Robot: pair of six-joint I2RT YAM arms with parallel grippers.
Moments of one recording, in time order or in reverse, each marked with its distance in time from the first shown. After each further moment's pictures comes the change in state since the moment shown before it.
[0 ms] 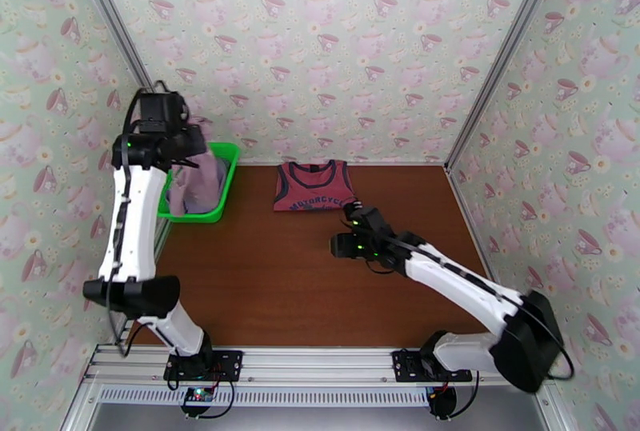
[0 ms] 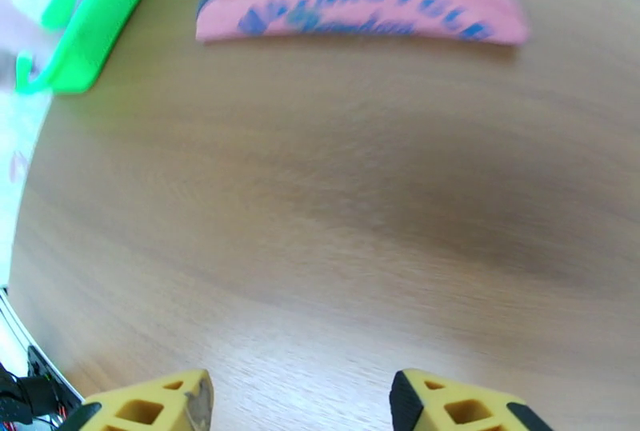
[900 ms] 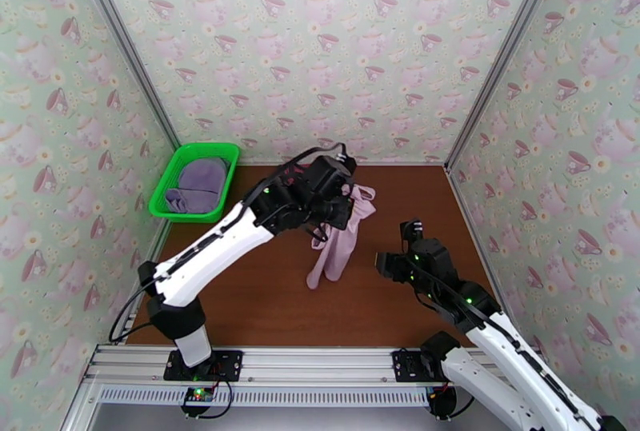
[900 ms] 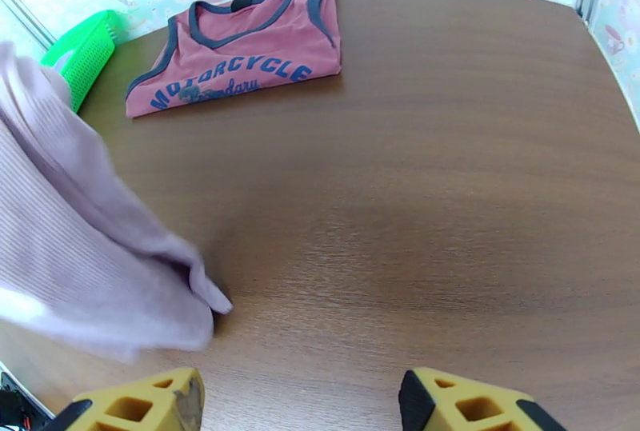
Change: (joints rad) left arm -0.870 0.161 -0.003 -0.016 -0.052 -0.170; right arm -0.121 -0.536 -0.227 -0.178 0.132 -0.064
